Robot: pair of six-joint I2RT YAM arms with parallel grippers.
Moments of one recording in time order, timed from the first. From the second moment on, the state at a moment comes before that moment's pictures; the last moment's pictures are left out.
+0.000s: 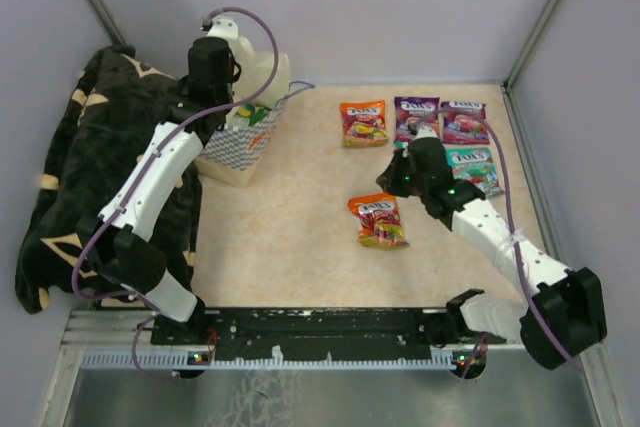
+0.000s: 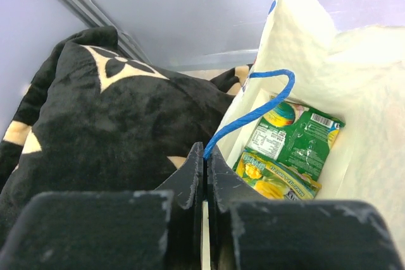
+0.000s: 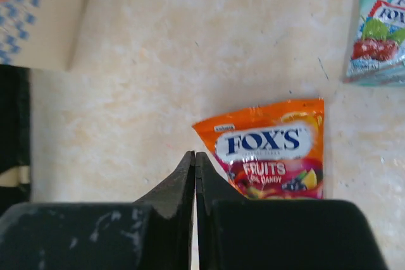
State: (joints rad) left arm -0.38 1.60 1.68 -0.36 -0.64 0.17; right arm 0.55 1.18 0.90 -0.41 0.10 0.58
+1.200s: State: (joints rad) left arm -0.38 1.54 1.66 -0.36 -0.57 0.15; right arm 0.55 1.19 0.81 -0.52 0.11 0.58
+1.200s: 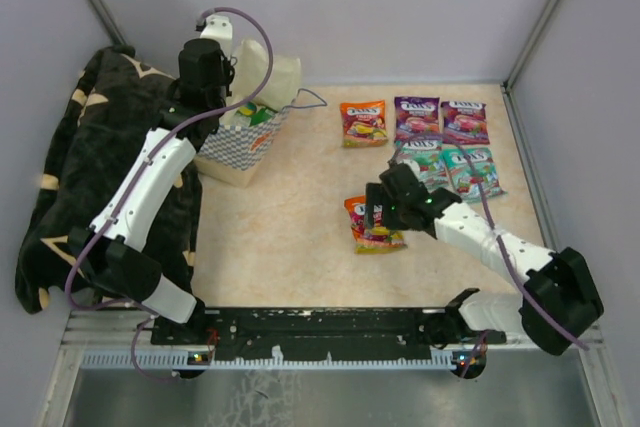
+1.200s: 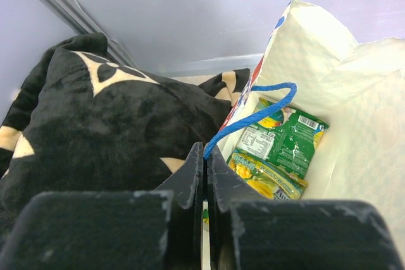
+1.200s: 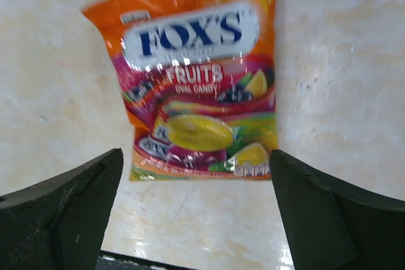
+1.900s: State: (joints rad) left arm -0.38 1.56 1.66 -0.36 -0.54 0.14; right arm 0.67 1.54 0.83 -0.42 0.26 0.68
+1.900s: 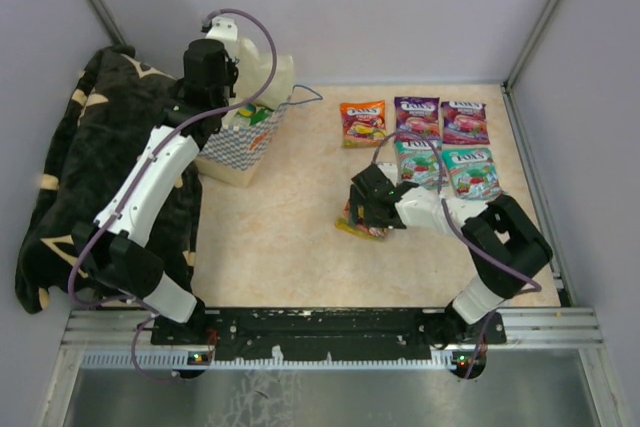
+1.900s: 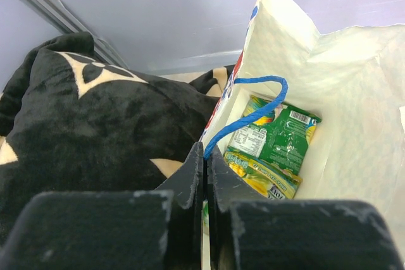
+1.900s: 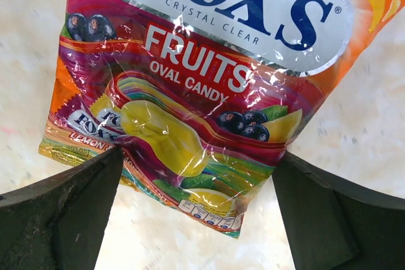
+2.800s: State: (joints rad) left arm -0.38 1.57 1.66 -0.36 -0.54 0.15; right arm 0.52 1.85 1.16 -0.32 0.28 0.52
